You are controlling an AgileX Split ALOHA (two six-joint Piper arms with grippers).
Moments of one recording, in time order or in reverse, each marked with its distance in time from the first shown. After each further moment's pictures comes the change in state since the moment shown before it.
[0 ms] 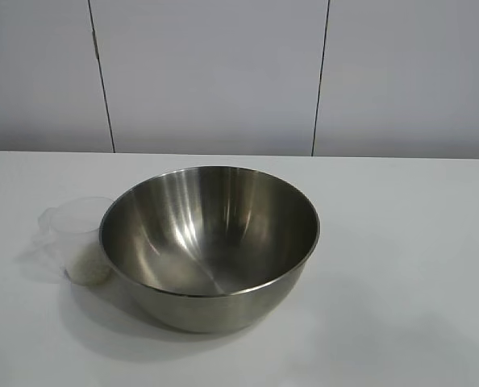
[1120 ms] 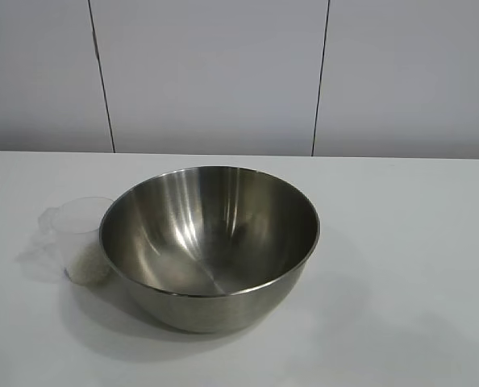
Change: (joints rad) left arm -0.080 0.035 0.679 0.008 -0.727 -0.122; right arm 0.000 0.000 0.000 0.000 0.001 0.000
